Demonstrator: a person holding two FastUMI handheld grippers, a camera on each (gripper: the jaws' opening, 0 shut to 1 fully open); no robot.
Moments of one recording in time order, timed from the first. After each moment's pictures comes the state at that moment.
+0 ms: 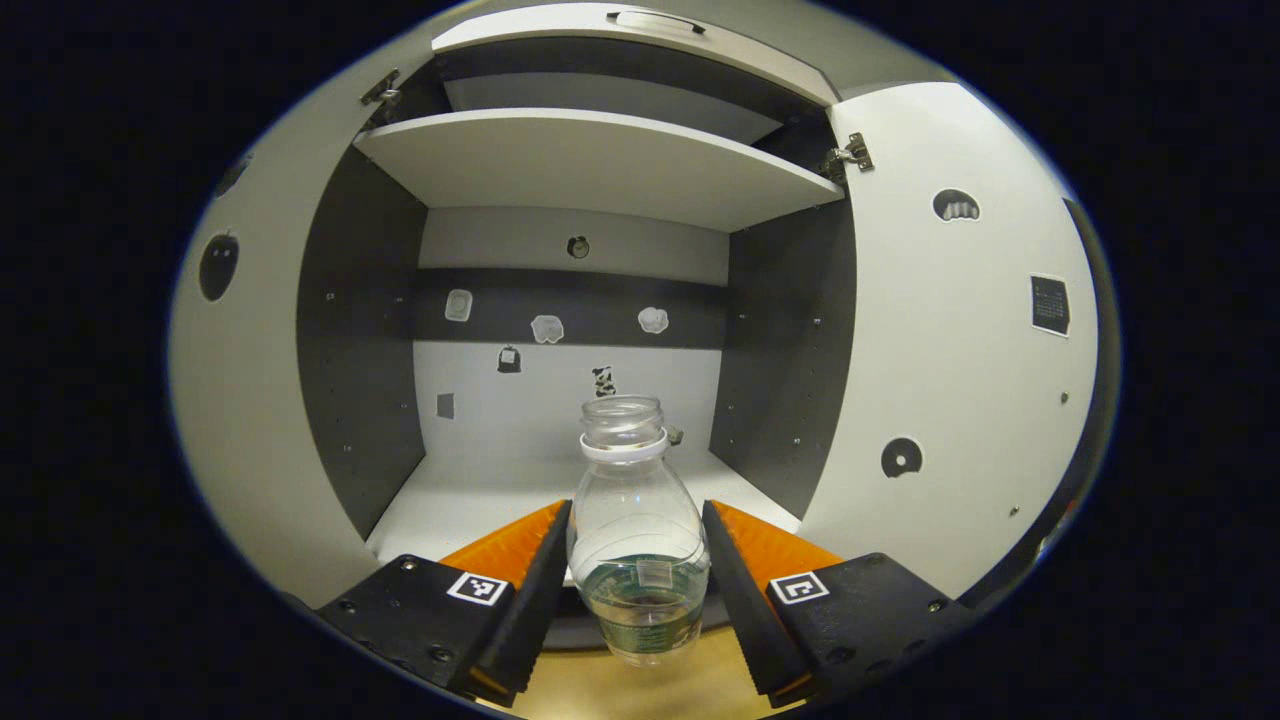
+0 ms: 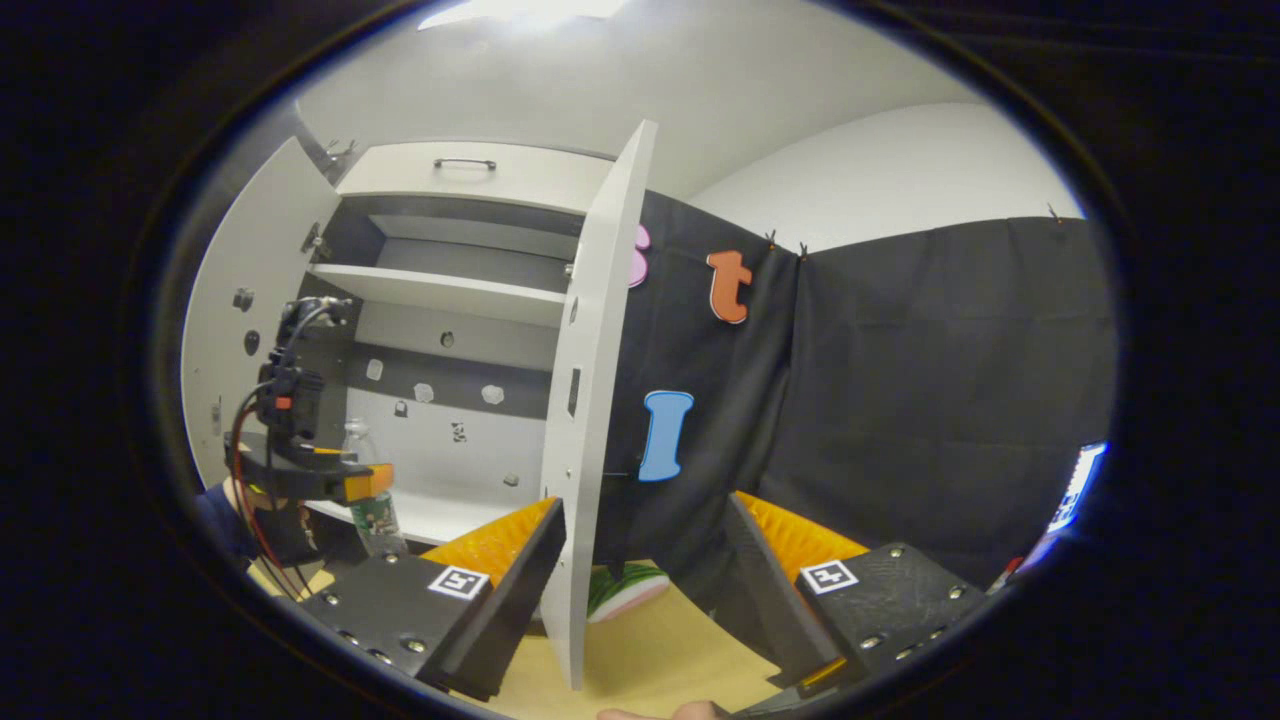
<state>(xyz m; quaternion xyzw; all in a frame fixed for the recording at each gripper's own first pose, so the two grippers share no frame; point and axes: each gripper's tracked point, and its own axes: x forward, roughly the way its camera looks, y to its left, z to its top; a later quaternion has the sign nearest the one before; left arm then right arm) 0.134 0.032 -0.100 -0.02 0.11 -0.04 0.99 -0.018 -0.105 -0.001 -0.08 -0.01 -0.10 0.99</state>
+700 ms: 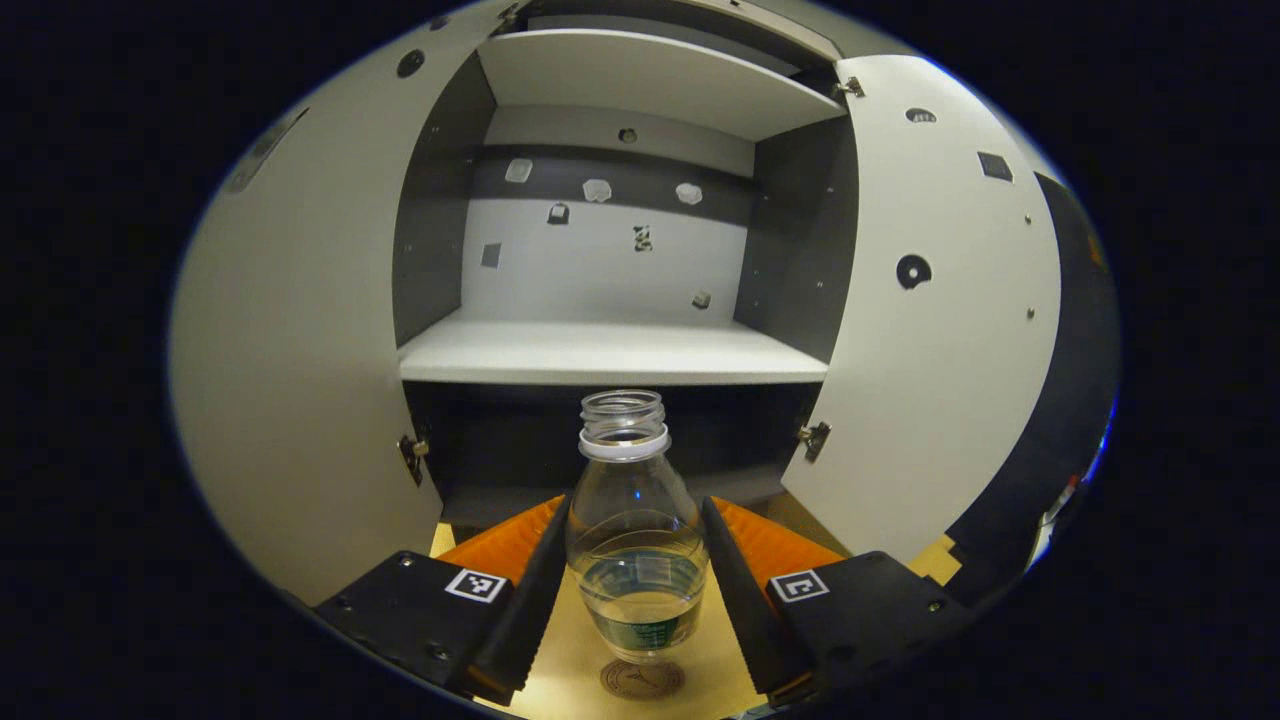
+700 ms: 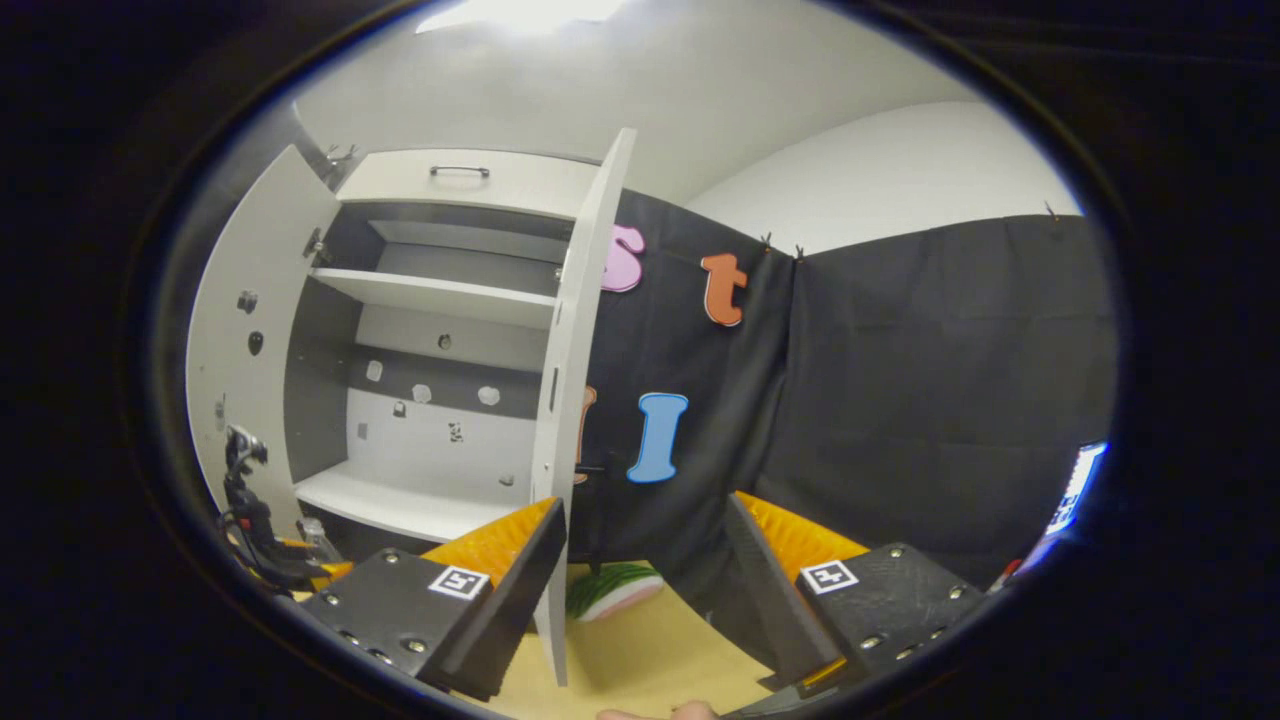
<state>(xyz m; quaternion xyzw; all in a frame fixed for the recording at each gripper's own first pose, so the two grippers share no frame) 0.037 0.065 -0.285 -0.04 0.22 -0.01 0.97 -0.034 -0.129 0.000 -0.08 -0.01 -0.11 0.99</state>
